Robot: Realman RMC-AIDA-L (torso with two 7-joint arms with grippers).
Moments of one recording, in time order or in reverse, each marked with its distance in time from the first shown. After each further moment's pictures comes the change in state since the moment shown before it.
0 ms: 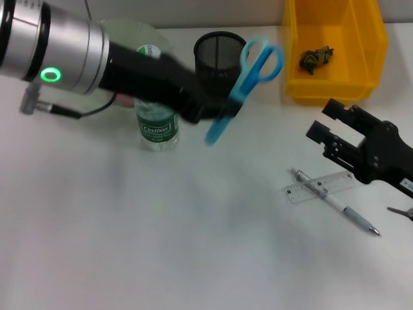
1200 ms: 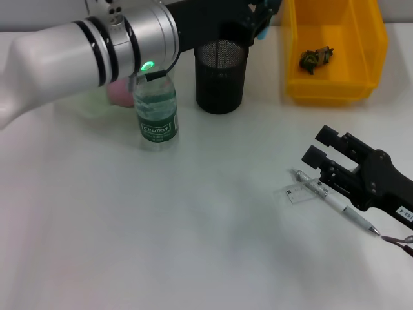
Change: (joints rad) left arm -0.001 -0.005 0.382 -0.466 -0.637 -0.935 0.781; right arm -0.023 0.002 -0.008 0.111 -0.009 -0.040 -0.001
